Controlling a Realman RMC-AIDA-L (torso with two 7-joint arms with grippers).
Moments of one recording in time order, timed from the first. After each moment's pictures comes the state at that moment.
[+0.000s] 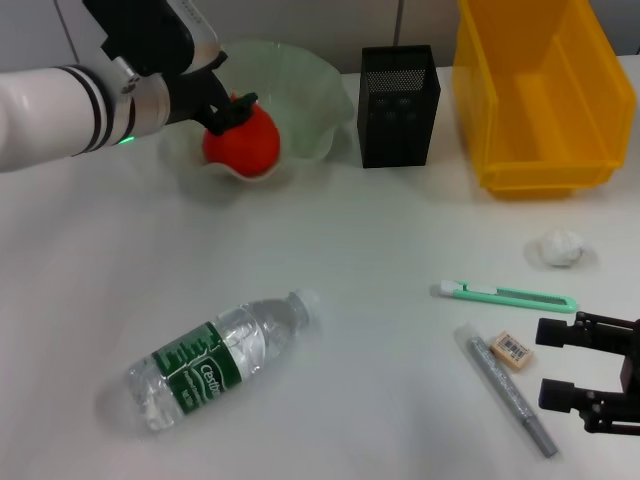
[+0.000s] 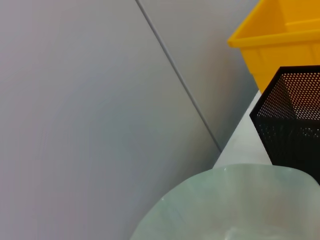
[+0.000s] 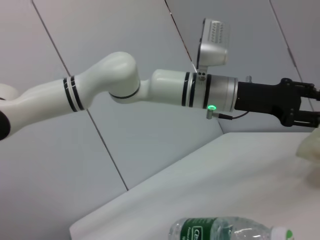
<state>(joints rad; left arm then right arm) -0.72 -2.08 1.56 0.86 2.21 0.47 -1.86 0.19 2.07 -0.50 -0.78 -2.00 -2.04 1.35</state>
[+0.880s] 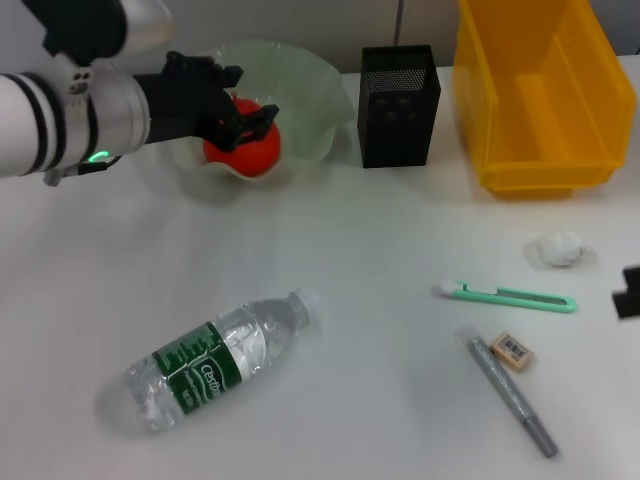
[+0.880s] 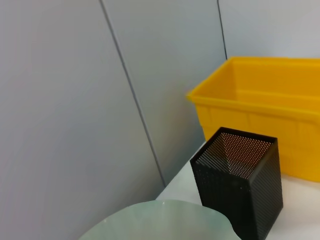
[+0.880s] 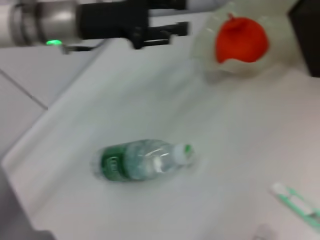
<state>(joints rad) -0.51 -2.07 1.54 1.25 2.16 0.77 -2.04 0.41 1.95 -0.49 -1.22 -2.28 -2.12 2.09</state>
